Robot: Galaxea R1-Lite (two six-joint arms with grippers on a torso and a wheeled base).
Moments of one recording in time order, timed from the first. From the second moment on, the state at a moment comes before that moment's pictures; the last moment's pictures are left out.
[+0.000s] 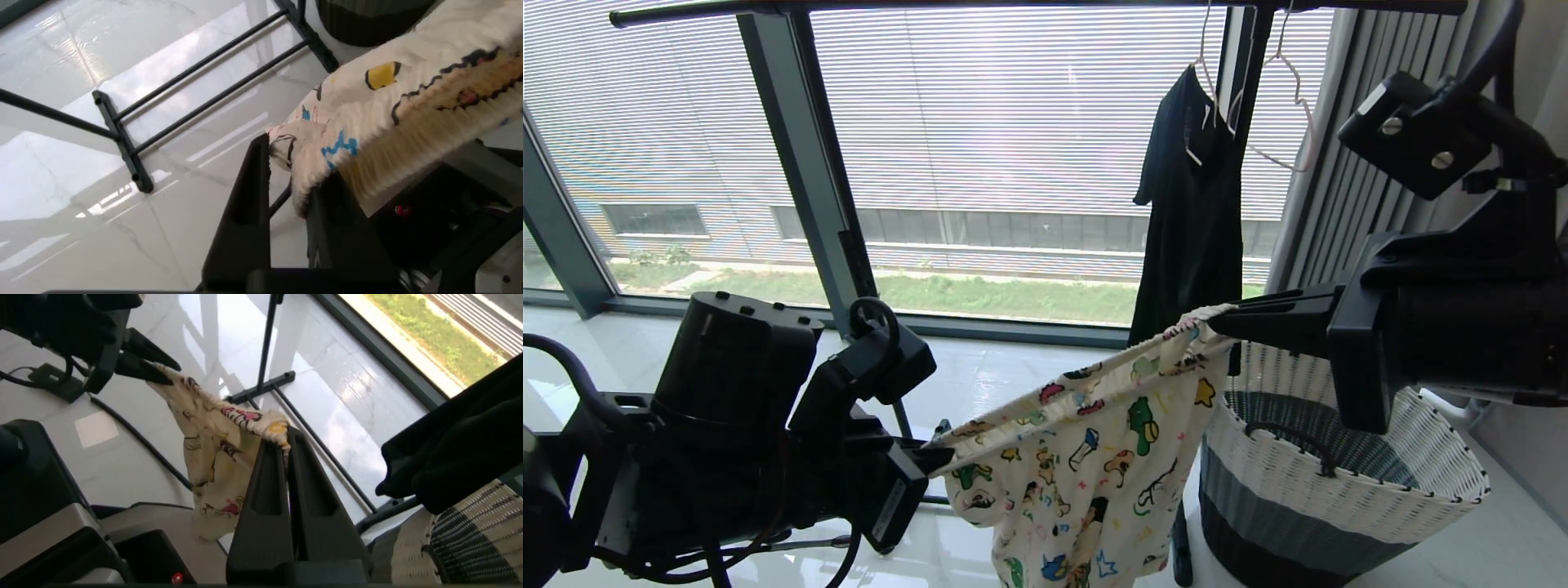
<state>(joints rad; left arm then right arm) -0.53 1.44 -0.73 -0.01 -0.09 0.20 0.93 1.40 -1.24 0.20 0.00 -0.04</state>
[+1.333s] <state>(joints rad) -0.74 1.46 -1.45 0.27 -0.06 0.15 0.74 1.26 -1.33 0.44 0.01 -0.06</state>
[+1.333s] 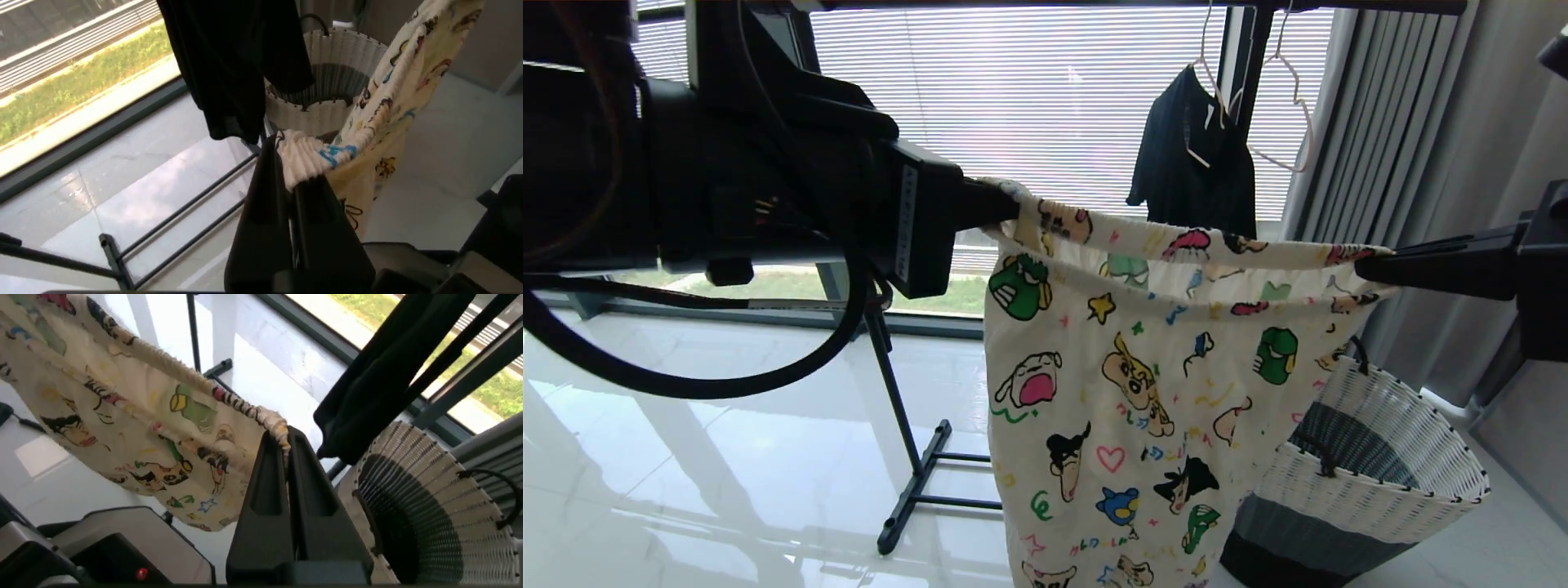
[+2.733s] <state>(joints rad) -0.99 1.31 -1.24 0.39 0.01 0.15 0.77 1.45 -1.63 0.44 0.02 -0.08</state>
